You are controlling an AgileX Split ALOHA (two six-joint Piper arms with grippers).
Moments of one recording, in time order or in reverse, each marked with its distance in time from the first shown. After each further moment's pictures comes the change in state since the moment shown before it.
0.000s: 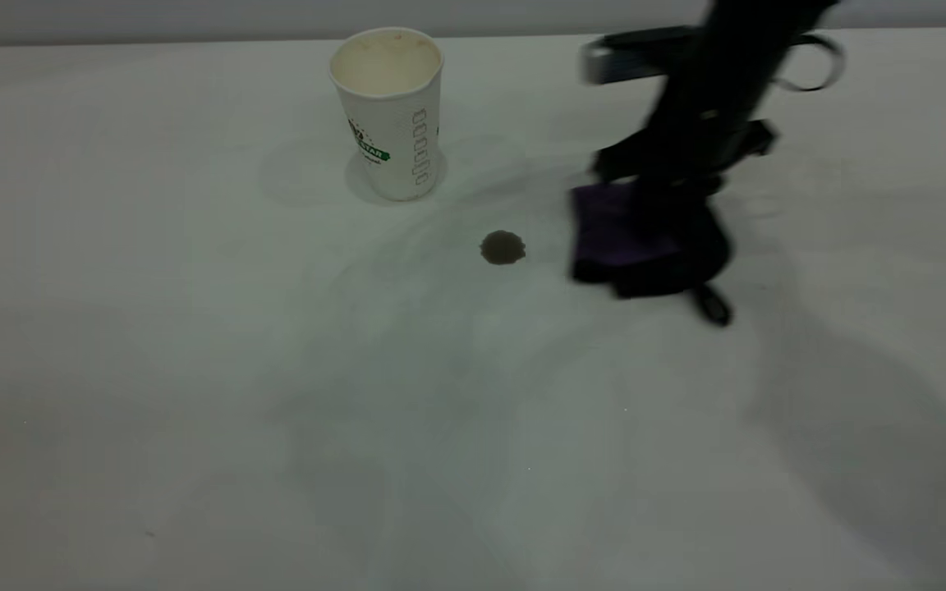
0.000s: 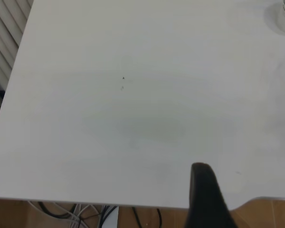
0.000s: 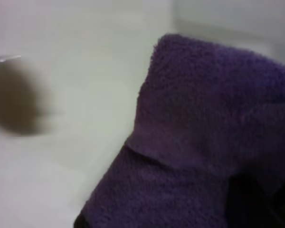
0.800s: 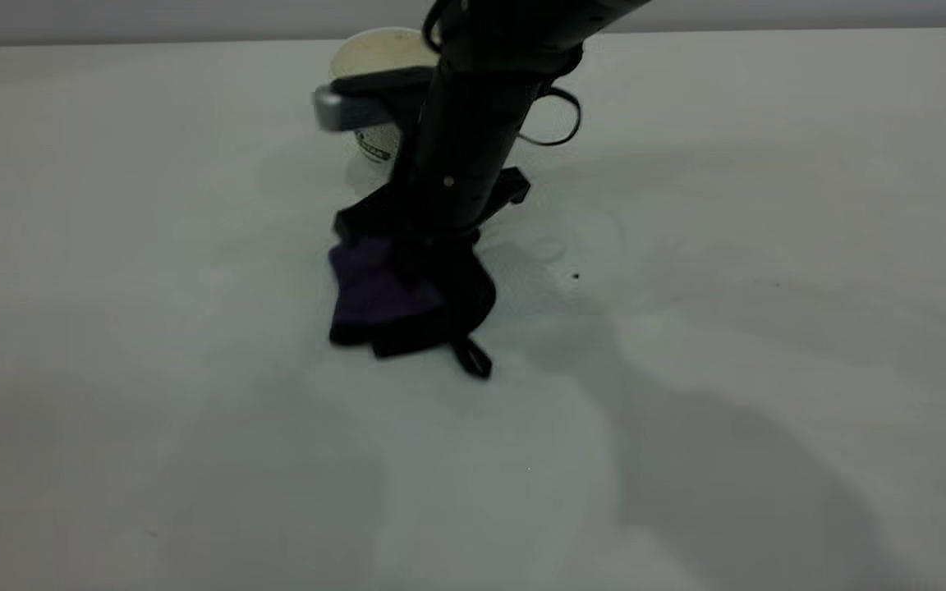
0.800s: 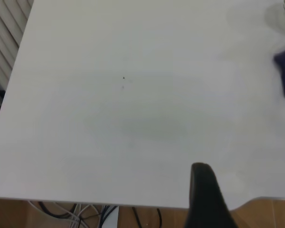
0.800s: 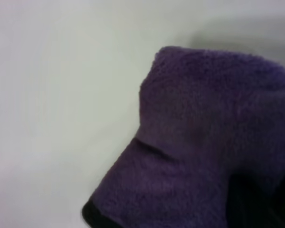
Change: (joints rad) left arm 0.000 0.000 0.000 0.000 0.000 0.000; right arm 0.301 0.074 -0.166 0.092 -0.101 0.117
